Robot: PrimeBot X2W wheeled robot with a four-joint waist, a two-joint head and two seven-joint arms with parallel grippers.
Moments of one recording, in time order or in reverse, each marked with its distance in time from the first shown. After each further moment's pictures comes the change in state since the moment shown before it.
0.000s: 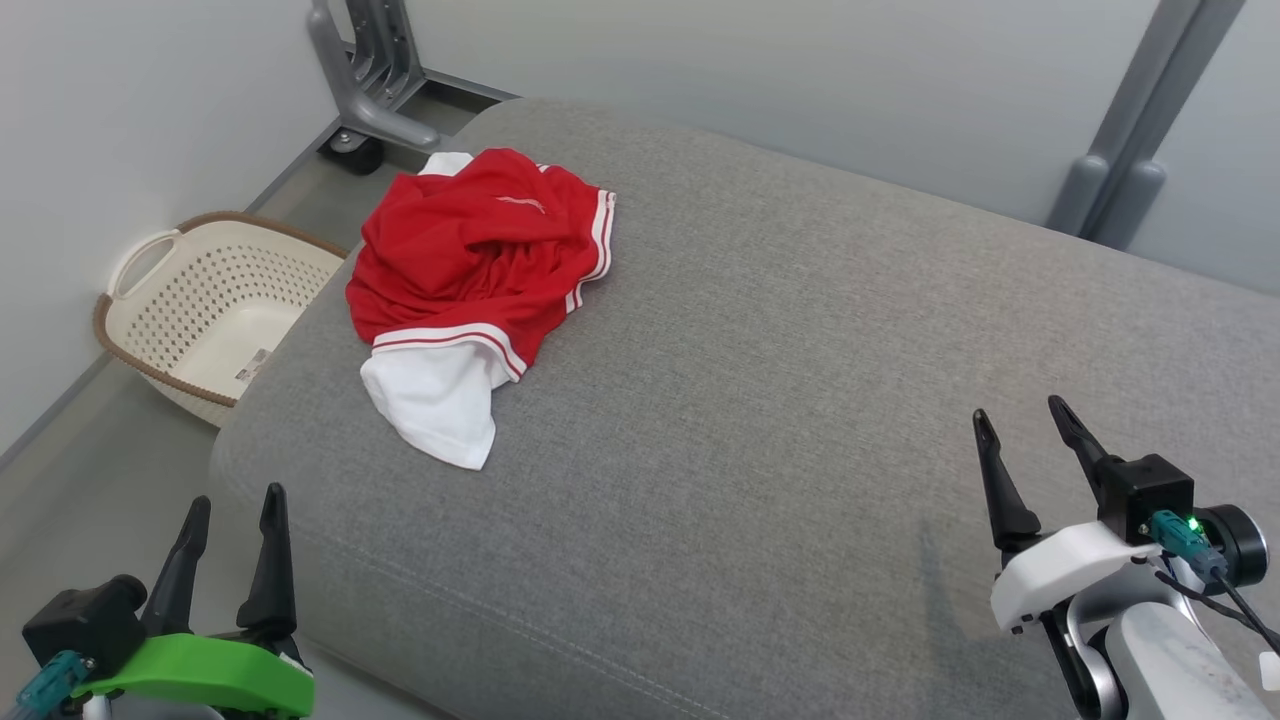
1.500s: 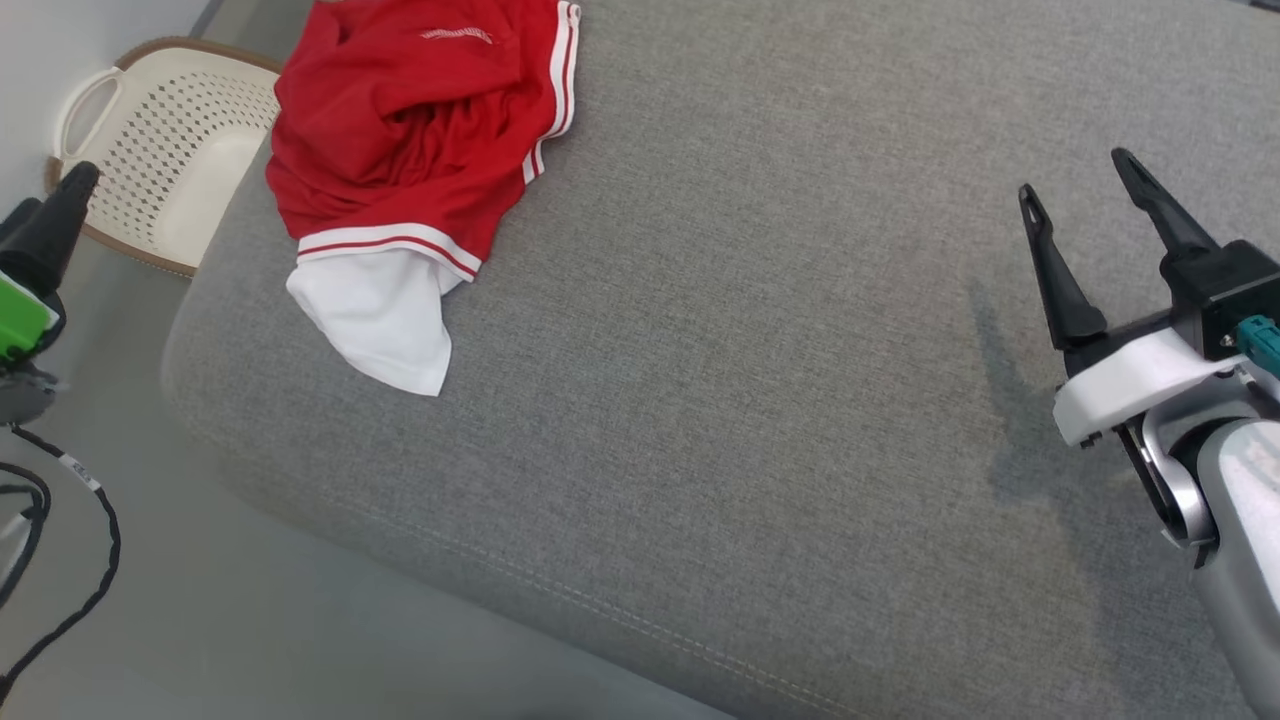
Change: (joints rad) left arm -0.590 0.157 0.142 0.171 -0.432 0.001 0.678; right arm -0.198 -0.153 0.000 -0.278 -0.092 0.029 0.198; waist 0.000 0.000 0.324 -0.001
